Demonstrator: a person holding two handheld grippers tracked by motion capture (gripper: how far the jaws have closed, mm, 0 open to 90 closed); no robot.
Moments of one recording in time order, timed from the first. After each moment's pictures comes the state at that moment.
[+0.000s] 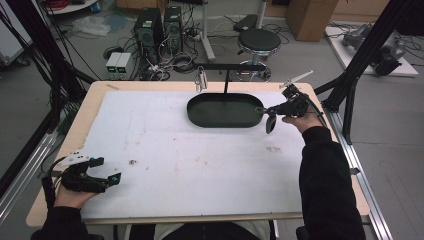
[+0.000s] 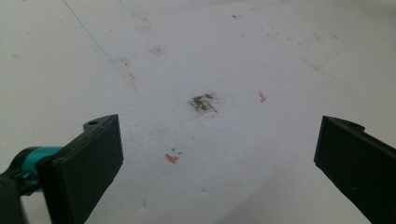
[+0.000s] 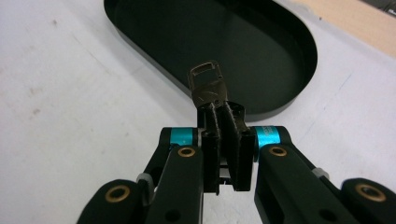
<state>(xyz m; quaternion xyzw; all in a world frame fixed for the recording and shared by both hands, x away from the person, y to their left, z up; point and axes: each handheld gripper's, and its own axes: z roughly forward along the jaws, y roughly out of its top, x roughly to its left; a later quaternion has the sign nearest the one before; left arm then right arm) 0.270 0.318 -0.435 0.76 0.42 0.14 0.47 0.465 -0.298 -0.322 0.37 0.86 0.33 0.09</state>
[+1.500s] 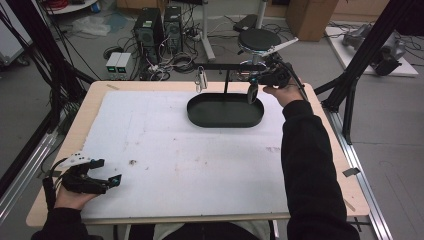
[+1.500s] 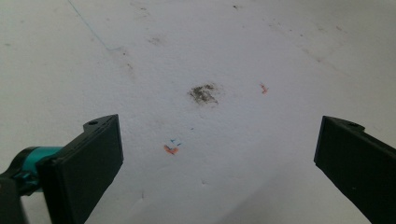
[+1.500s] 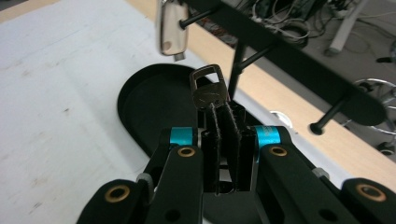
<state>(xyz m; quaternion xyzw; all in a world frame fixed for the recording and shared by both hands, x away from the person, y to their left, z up) 0.269 0.318 -0.440 0.77 0.43 0.14 0.46 0.500 -0.235 -0.255 0.33 0.85 0.38 0.16</state>
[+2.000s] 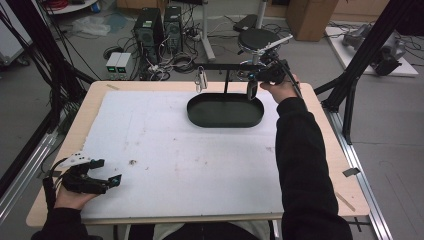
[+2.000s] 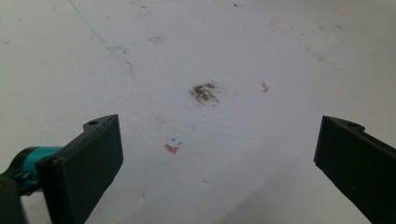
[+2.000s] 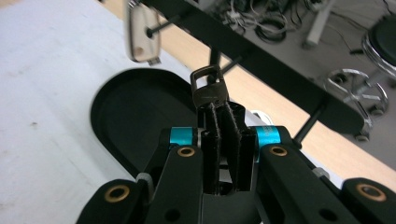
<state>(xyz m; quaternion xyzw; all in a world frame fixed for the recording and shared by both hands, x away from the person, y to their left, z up) 0.270 0.318 -0.440 0.77 0.43 0.14 0.46 0.515 -0.225 -0.256 0.36 0.84 0.36 0.19</state>
